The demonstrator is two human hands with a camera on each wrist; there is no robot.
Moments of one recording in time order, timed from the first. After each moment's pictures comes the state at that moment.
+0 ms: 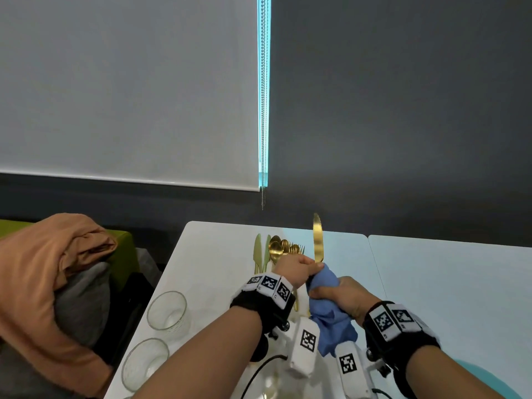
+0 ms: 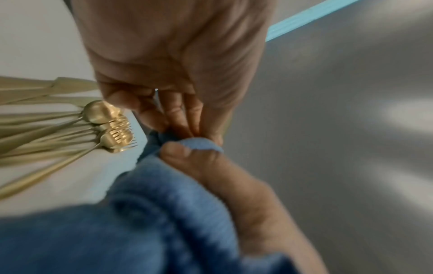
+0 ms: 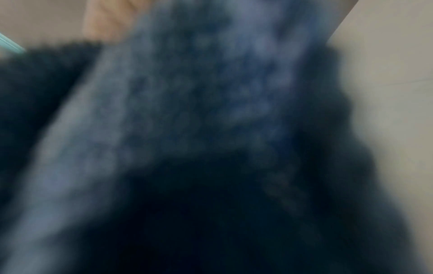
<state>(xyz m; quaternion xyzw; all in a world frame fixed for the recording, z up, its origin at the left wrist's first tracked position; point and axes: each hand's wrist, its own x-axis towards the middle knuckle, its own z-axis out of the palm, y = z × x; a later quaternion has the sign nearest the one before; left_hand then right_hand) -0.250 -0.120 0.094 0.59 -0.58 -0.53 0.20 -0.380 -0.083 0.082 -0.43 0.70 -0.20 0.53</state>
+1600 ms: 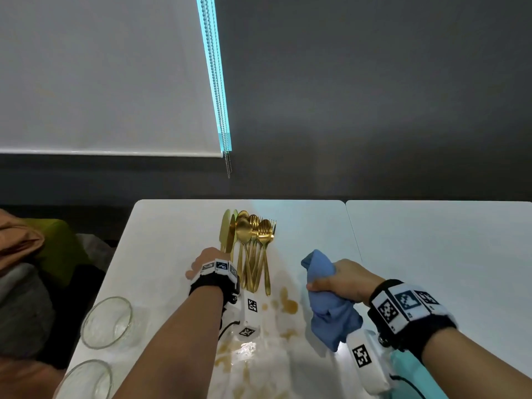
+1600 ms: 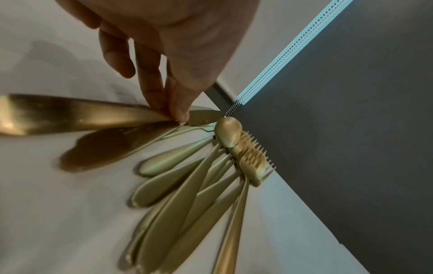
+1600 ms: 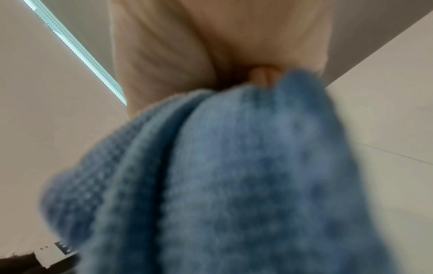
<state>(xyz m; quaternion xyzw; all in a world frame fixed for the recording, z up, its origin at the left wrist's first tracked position) -0.197 -0.191 -0.042 0.82 -0.46 -0.33 0.00 -0.438 -0.107 0.064 -0.49 0.73 0.00 0.48</state>
